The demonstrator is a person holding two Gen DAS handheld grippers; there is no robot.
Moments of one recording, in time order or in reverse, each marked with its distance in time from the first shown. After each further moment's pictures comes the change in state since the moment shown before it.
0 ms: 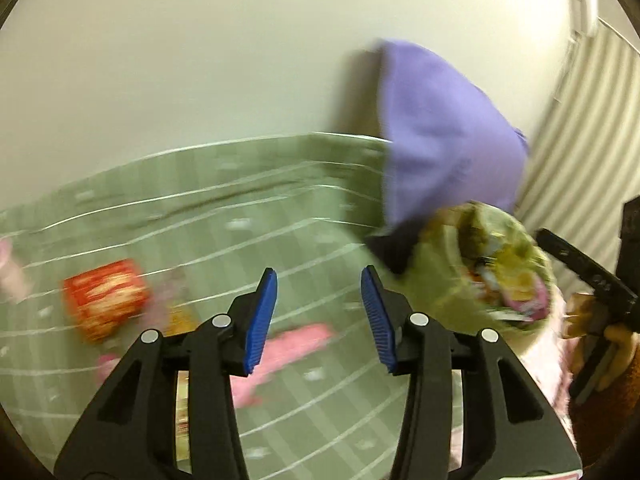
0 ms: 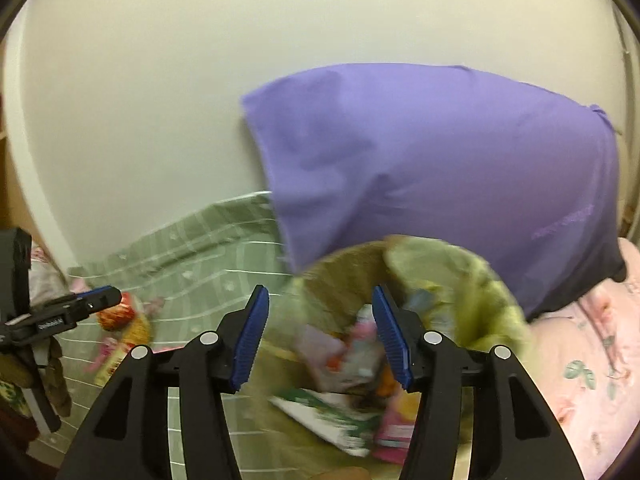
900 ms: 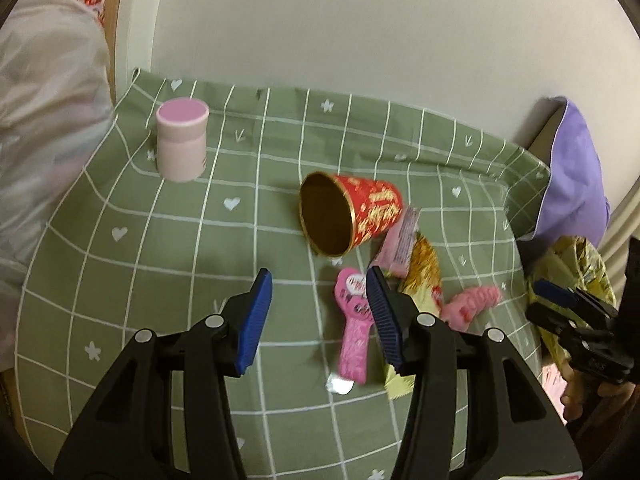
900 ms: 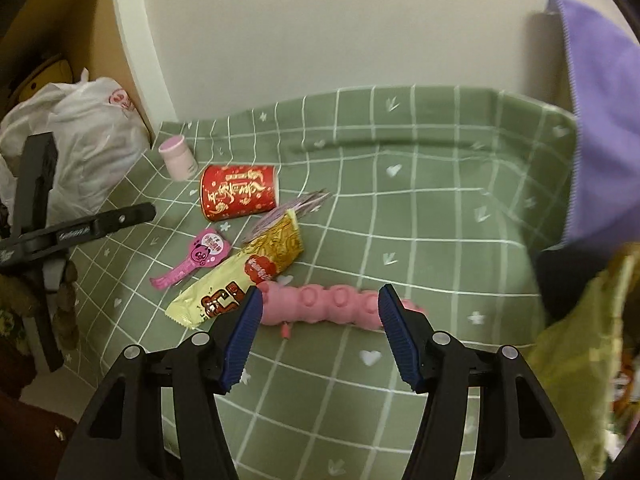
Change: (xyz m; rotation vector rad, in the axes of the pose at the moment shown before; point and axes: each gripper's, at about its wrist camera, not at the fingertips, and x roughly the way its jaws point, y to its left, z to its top) left arm -0.049 0.165 -0.084 -0.291 0.044 0.236; right arm 0.126 0.200 -0.069 -0.312 0.340 0.288
